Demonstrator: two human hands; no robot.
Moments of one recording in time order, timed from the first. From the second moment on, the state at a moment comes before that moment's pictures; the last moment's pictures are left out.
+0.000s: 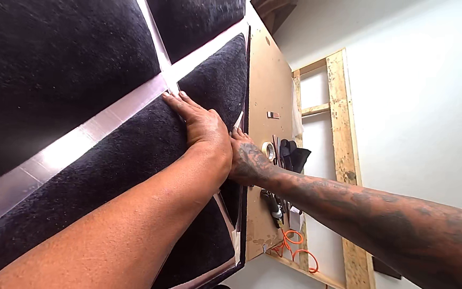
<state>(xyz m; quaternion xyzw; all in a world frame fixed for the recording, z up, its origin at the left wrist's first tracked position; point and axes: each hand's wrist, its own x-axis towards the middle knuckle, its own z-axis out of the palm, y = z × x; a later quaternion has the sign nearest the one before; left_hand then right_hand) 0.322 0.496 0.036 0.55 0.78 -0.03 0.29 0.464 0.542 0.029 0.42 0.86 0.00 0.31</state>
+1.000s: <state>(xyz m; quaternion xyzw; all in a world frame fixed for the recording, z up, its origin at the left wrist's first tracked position) 0.338 0.496 0.039 0.54 0.81 -0.13 0.20 0.481 0.530 0.023 0.45 0.87 -0.04 0.21</state>
